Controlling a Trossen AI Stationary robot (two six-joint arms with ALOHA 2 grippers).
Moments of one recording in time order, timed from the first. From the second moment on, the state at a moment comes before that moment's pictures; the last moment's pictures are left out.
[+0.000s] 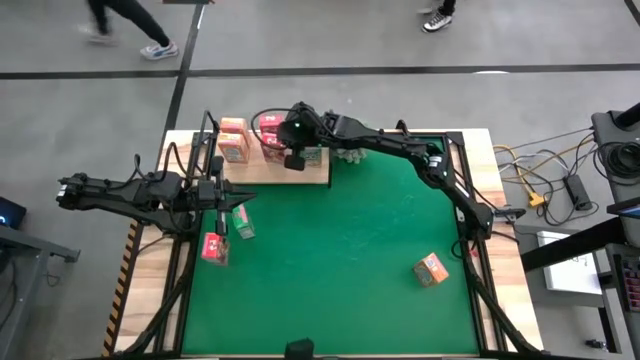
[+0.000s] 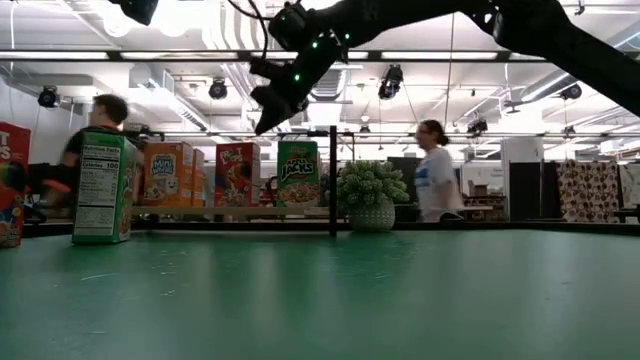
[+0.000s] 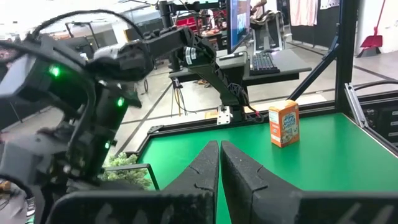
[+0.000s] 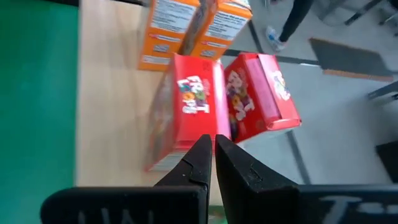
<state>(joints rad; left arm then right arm) -0.15 0.55 0.62 -0.09 -0.28 0.19 -0.35 2.31 2.30 -0.62 0.13 -0.40</state>
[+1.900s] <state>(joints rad) -0.15 0.55 0.62 -0.10 -0.28 0.20 -0.37 2.35 2.27 -0.58 0.05 -0.35</state>
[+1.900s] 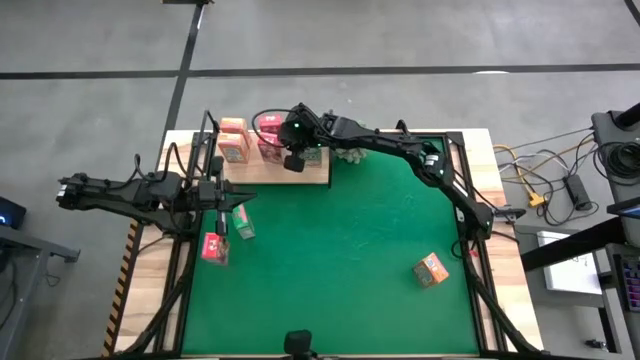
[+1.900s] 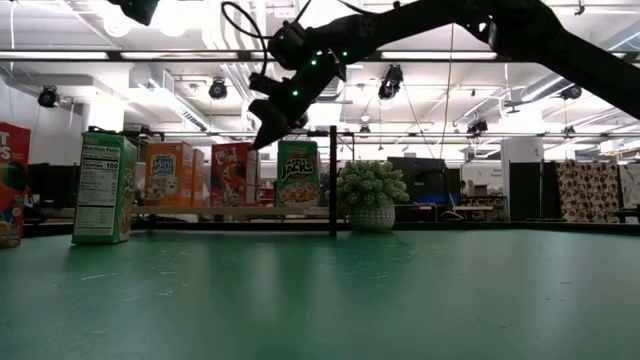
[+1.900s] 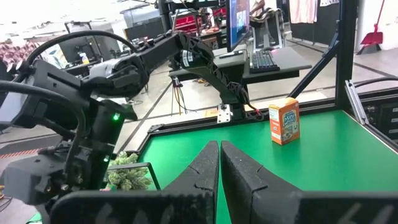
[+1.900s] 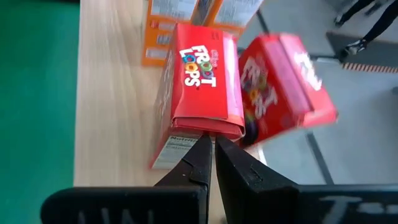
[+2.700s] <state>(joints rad) -0.15 0.55 0.62 -0.11 -0.28 0.21 -0.36 2.38 2.33 -0.52 0.05 -0.39</state>
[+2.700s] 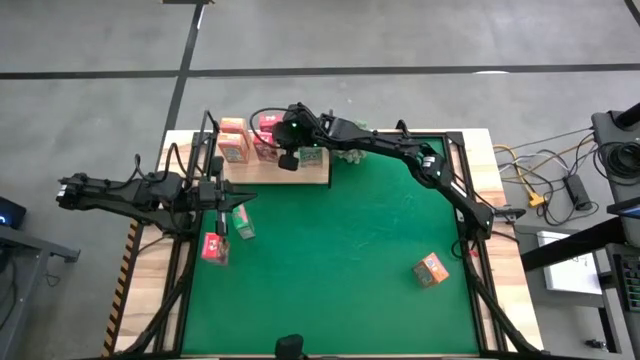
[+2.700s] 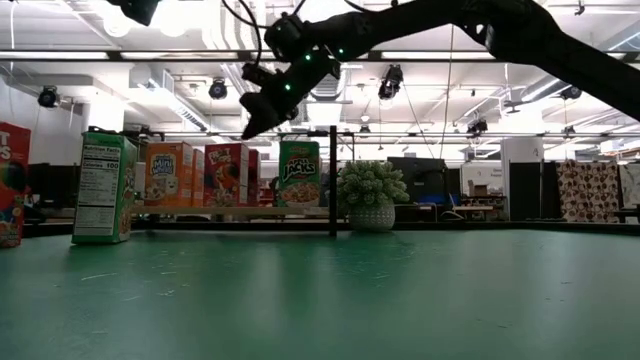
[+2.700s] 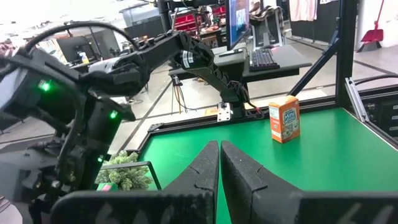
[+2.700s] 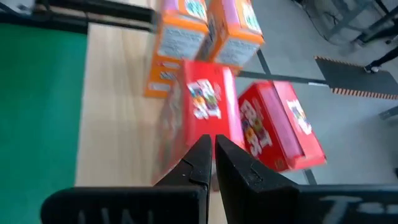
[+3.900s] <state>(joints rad) -0.15 0.55 0.62 -0.11 -0.28 0.21 -0.34 2.42 2.35 -0.39 0.00 -0.40</state>
